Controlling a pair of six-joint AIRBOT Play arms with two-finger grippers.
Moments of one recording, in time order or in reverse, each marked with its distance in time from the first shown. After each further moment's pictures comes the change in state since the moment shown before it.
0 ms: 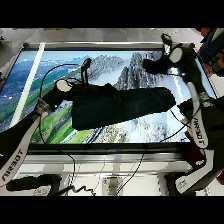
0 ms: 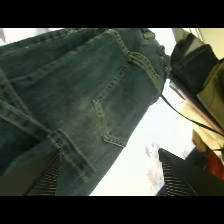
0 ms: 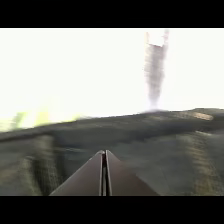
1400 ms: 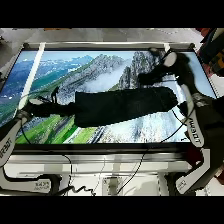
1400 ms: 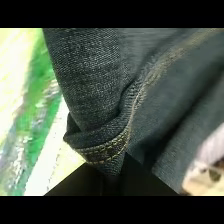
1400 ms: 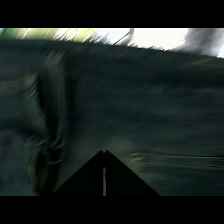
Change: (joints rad) left arm 0.480 -0.042 -0.289 0.081 -0.262 0.070; right arm 0.126 -0.055 -0.095 0.089 0.133 -0.206
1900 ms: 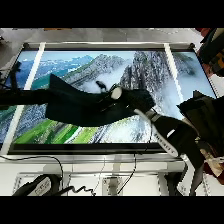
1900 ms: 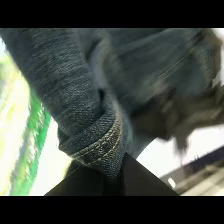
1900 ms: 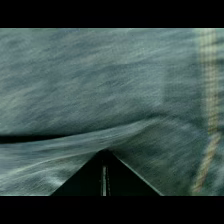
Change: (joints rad) left arm 0.190 0.405 0.152 0.119 -0.267 -0.093; right arm 0.462 -0.127 -0.169 0.457 -0.398 -0.002
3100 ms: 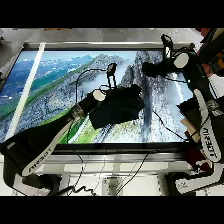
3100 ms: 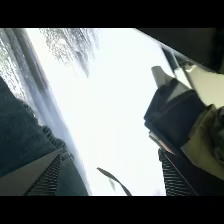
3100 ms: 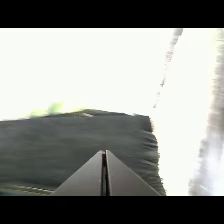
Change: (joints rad) left arm -1.005 -0.579 0.301 -0.307 0.995 -0.001; right arm -0.562 0.337 0.028 -0.436 0.122 0.079
